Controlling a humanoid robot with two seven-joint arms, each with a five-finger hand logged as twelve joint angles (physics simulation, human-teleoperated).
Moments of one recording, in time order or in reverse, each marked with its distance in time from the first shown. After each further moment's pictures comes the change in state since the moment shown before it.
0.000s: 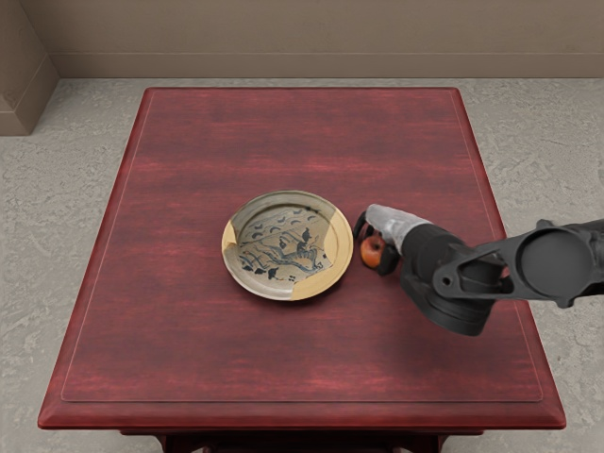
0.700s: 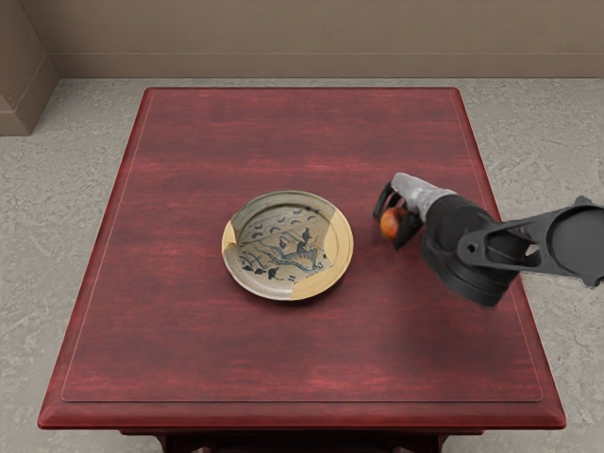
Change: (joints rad) left arm 0.000 0.000 0.000 0.000 0.000 0.000 0.000; right arm -0.016 -0.113 0.105 -0.028 0.006 0.000 0.000
